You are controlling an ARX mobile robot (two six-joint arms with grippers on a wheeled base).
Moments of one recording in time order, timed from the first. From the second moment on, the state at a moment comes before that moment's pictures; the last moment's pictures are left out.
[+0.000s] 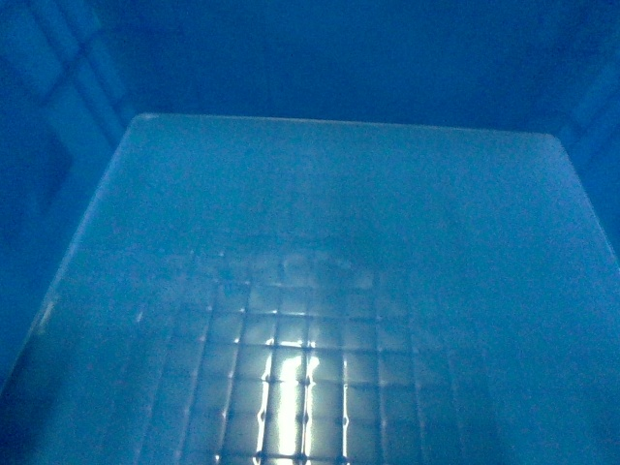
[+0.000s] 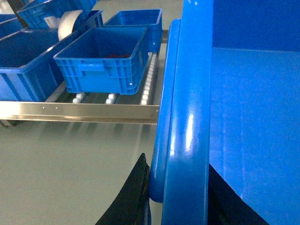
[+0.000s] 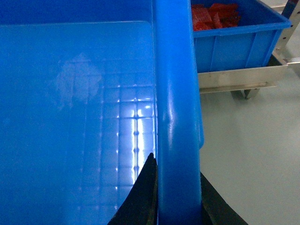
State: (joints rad) left arm -0.40 0.82 0.46 0.05 -0.53 -0.11; right arm 0.29 0.68 0.42 -0.17 0.34 0.24
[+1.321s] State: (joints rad) left arm -0.40 0.82 0.46 0.05 -0.53 -0.11; right arm 0.29 0.68 0.42 -0.17 0.34 0.24
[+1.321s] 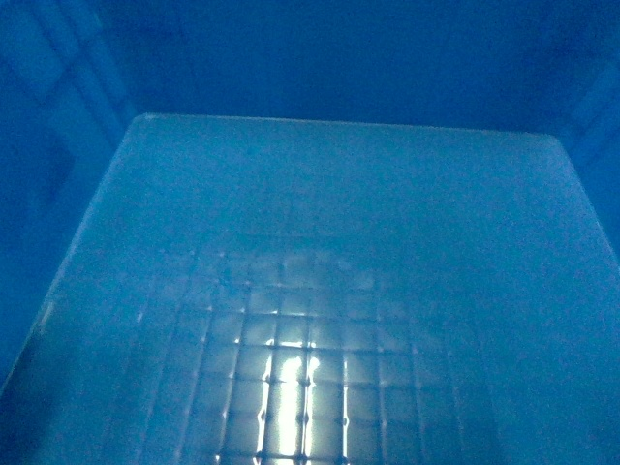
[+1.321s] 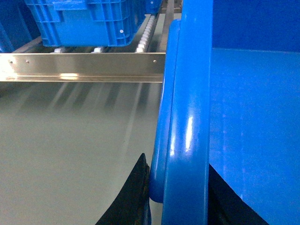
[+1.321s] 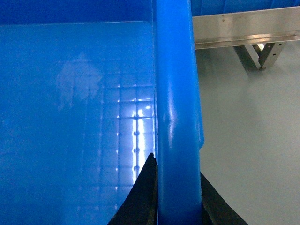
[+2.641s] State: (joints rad) left arm -0.40 0.81 0.46 0.05 -0.53 -0.11; right arm 0.29 0.68 0.42 -0.17 0.34 0.24
